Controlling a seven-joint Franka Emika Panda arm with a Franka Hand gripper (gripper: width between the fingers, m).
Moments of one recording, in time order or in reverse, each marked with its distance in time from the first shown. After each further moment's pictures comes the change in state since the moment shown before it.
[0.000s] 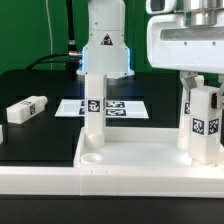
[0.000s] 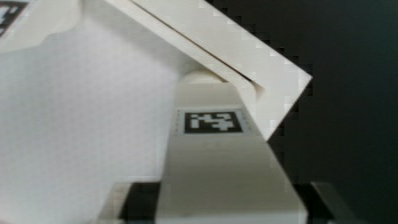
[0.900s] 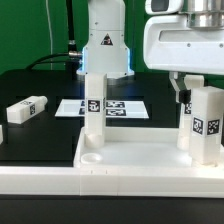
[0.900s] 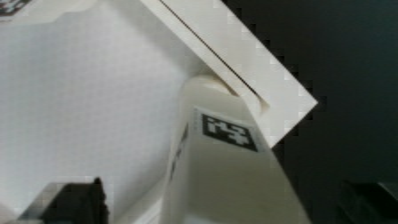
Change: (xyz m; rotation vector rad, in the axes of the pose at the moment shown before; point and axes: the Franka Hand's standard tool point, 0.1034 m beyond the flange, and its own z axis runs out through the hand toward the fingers) arm -0.006 -0.001 0.002 -0.017 0.016 -0.428
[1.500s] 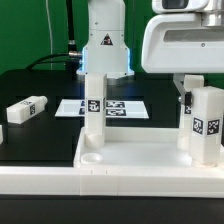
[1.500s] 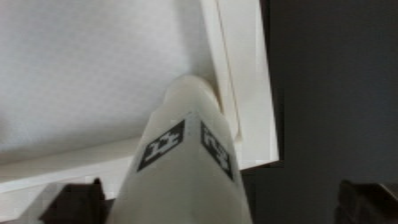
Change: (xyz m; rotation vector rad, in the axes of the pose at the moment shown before) arm -0.007 -0.005 0.001 -0.008 0.003 -0.499
